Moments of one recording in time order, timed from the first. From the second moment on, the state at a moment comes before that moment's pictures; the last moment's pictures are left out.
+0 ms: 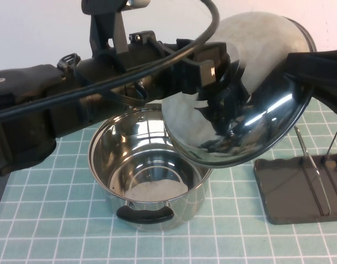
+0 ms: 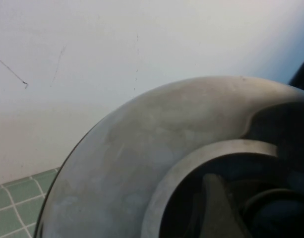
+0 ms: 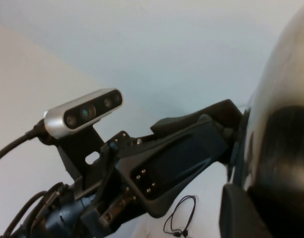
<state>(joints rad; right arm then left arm) 0.05 1.26 -0.86 1.72 1.07 -0.92 -0.58 1.35 -1.11 -1.70 0.29 1.27</state>
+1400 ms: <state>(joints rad) 0.05 1.26 -0.86 1.68 1.06 -1.05 -0.58 1.35 -1.12 -1.71 0.33 1.43</state>
